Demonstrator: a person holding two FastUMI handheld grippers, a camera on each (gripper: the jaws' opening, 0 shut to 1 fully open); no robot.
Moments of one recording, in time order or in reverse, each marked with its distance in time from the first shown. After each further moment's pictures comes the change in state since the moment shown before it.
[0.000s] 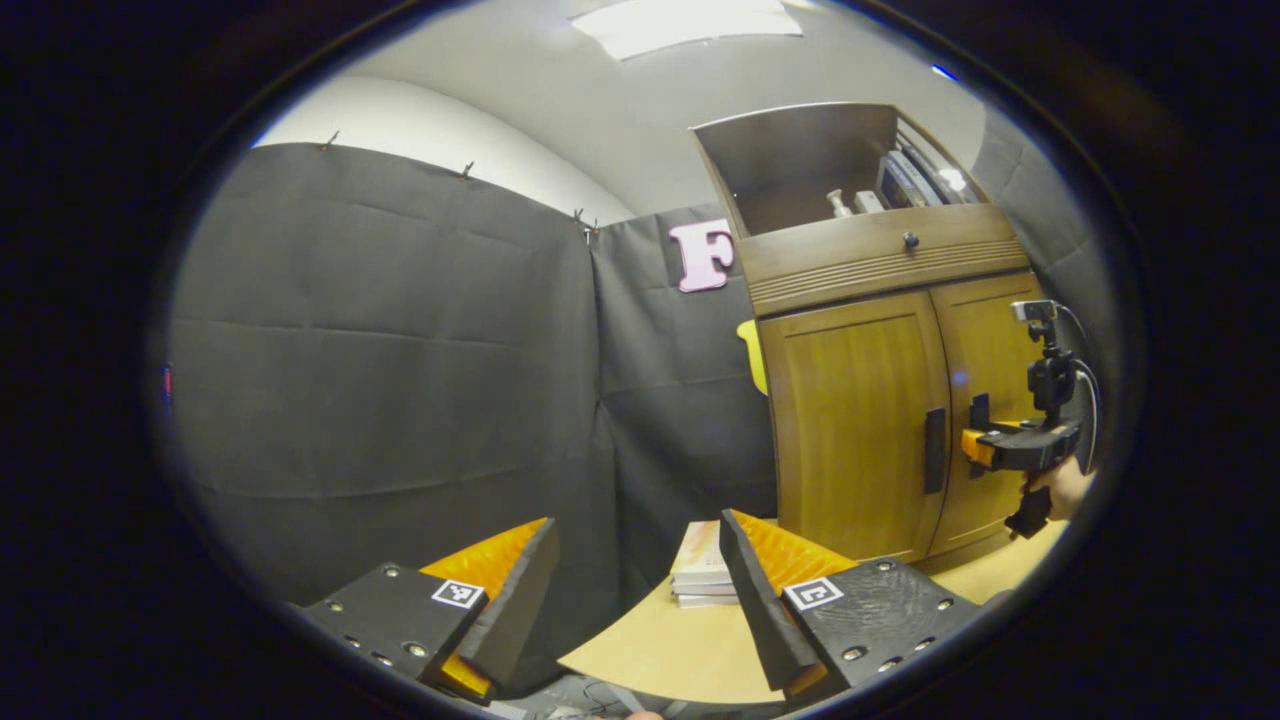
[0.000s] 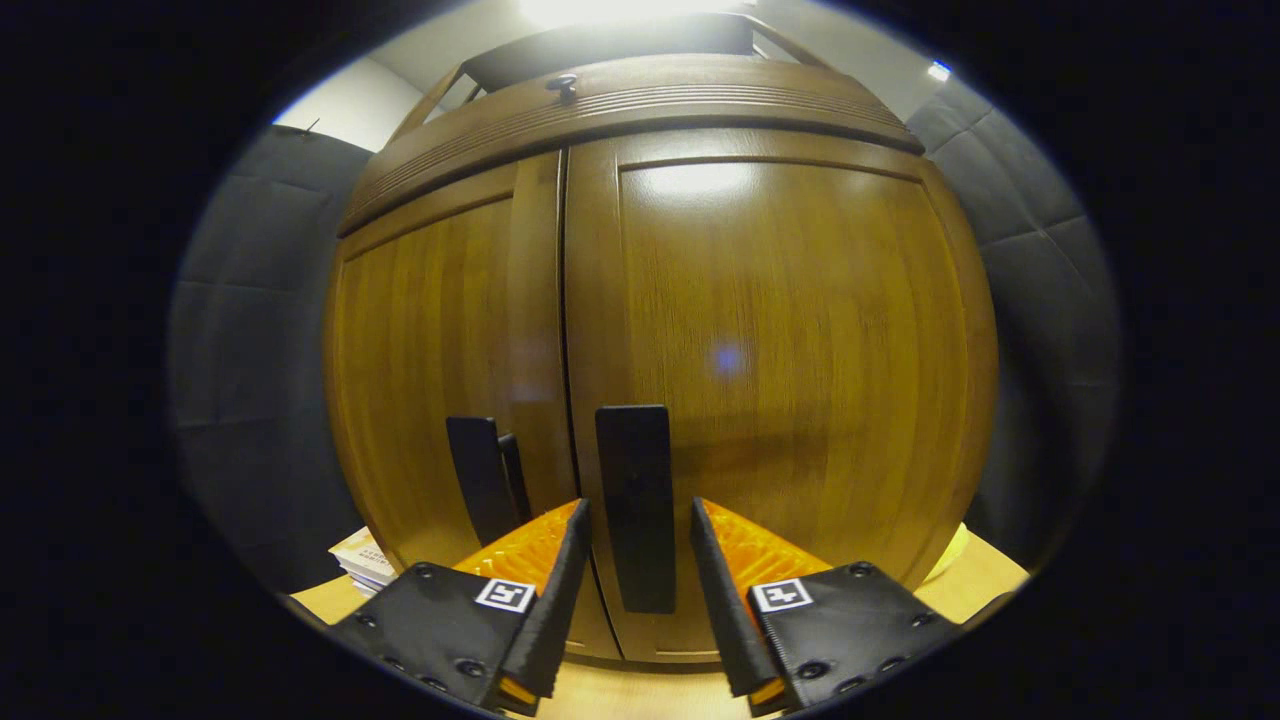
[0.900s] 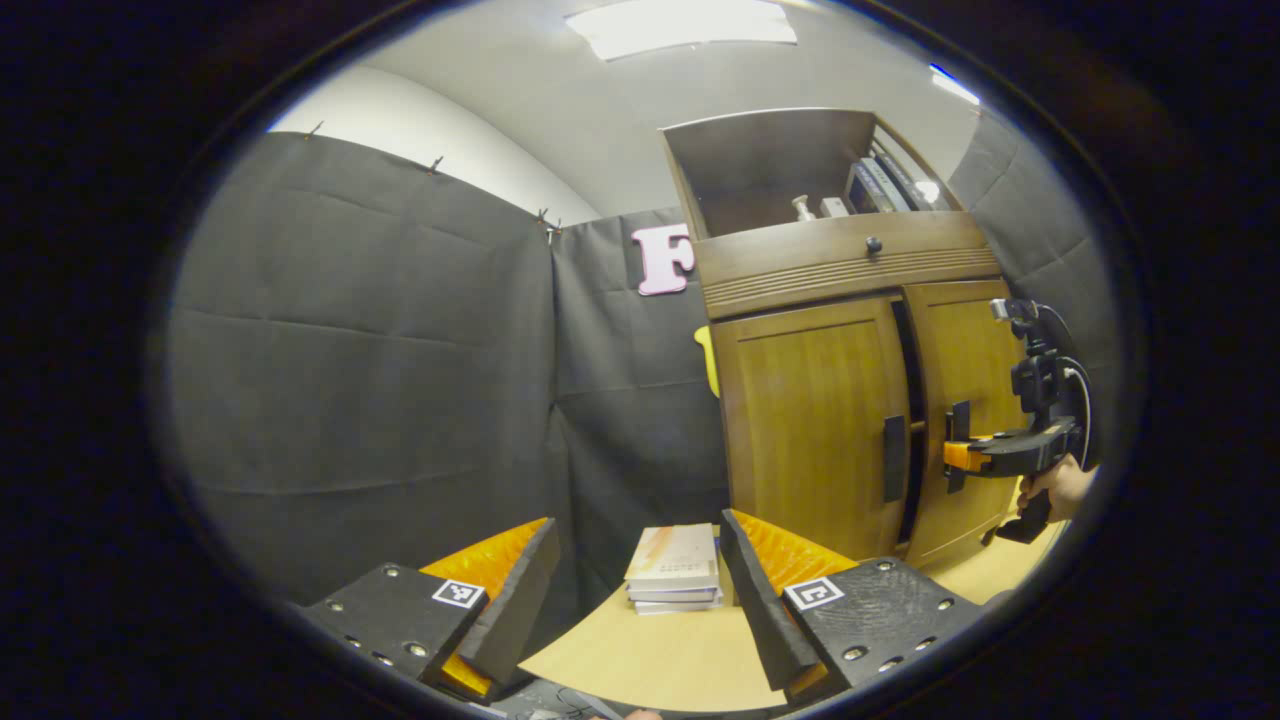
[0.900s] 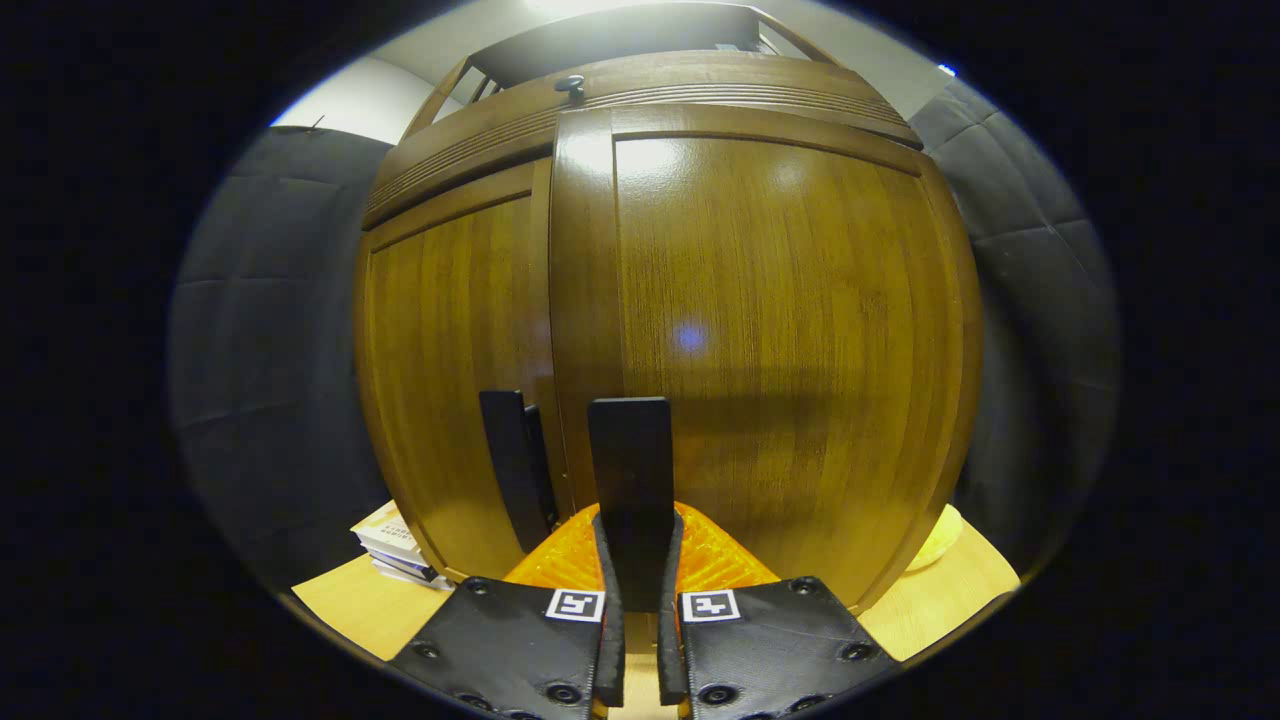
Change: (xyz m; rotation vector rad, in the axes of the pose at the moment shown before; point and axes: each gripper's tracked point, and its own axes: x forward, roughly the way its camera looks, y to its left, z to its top) left arm 0.012 -0.021 -0.005 -0.025 -0.024 -0.159; right arm -0.051 0.000 -0.008 -0.012 0.076 0.069
